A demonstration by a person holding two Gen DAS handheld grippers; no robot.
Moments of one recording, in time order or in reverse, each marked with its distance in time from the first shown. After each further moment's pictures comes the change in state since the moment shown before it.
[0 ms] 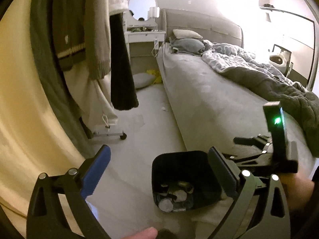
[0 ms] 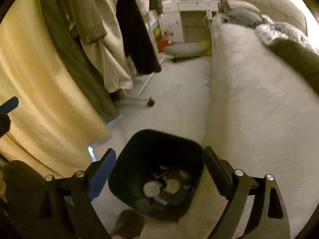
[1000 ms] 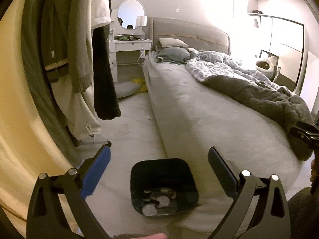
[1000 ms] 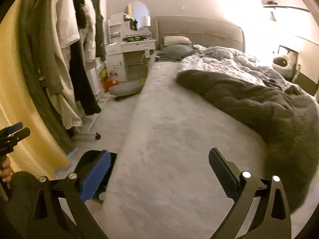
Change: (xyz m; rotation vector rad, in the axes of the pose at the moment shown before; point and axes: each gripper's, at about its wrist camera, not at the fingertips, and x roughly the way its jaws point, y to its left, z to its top) left arm -0.024 -0.038 0.007 0.001 -0.054 -0.091; right arm -0.229 -0.098 -0.071 0.139 -0.269 -0.361
